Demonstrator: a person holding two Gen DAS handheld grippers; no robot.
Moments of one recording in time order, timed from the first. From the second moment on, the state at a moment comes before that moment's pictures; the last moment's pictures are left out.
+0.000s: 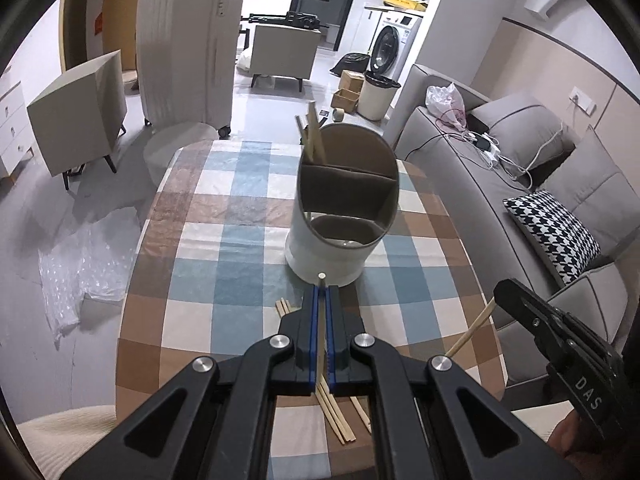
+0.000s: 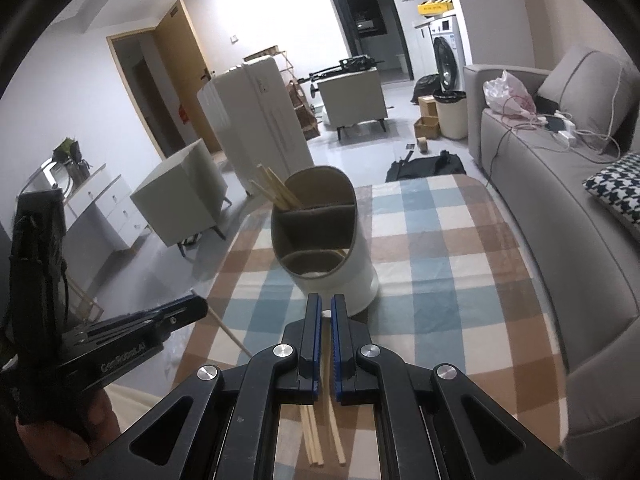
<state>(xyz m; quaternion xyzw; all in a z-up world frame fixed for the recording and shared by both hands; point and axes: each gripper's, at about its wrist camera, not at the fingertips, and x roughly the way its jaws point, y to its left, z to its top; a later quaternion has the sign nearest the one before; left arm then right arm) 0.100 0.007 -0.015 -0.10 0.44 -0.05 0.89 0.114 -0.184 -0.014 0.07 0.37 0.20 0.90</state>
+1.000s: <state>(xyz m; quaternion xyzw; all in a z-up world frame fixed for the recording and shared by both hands) 0.176 0.033 0.142 -0.14 0.35 -0.08 0.92 0.209 -0.152 0.174 0.02 0.23 0.23 0.95</state>
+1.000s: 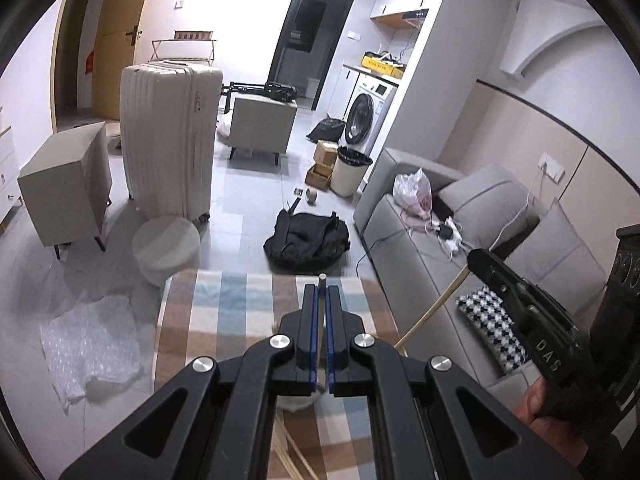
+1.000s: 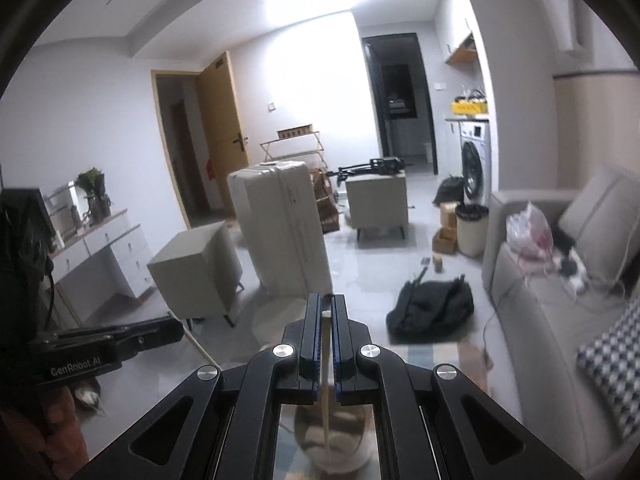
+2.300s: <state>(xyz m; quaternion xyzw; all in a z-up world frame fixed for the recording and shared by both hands) 0.258 0.048 0.030 -0.20 0.46 -0.10 0.86 0.305 -0.089 0.038 -0.07 0.34 0.28 0.90</state>
